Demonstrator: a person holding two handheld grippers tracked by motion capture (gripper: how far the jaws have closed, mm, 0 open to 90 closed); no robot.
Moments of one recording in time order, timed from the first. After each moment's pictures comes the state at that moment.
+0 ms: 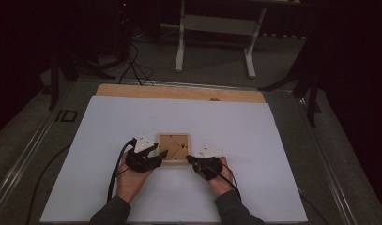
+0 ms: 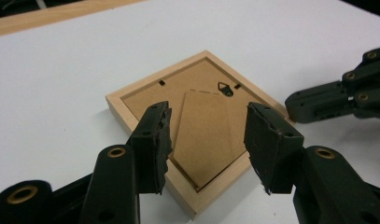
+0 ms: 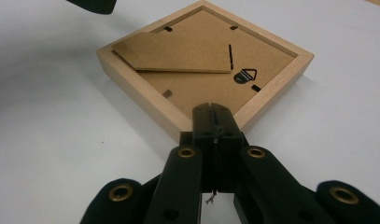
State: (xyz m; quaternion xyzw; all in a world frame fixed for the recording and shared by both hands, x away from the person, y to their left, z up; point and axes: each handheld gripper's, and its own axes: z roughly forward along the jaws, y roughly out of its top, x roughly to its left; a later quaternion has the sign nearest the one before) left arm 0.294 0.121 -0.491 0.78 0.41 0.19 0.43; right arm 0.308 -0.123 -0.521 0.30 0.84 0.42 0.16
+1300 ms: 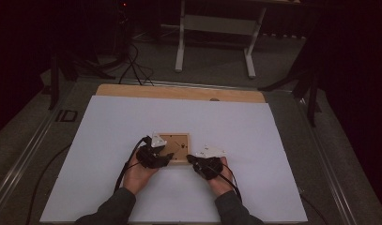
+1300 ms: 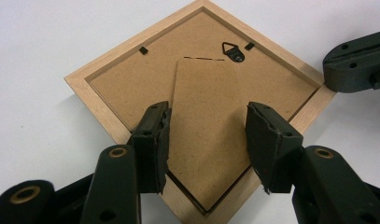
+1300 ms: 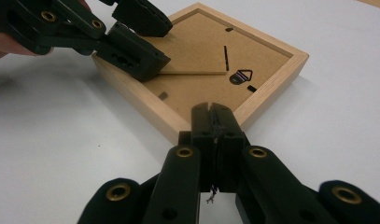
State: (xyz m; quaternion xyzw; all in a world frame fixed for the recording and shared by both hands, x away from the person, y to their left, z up) left arm 0.323 0.099 -0.512 0.83 0.40 0.17 0.35; right arm 0.308 -0.124 -0.523 0.31 0.83 0.43 0.16
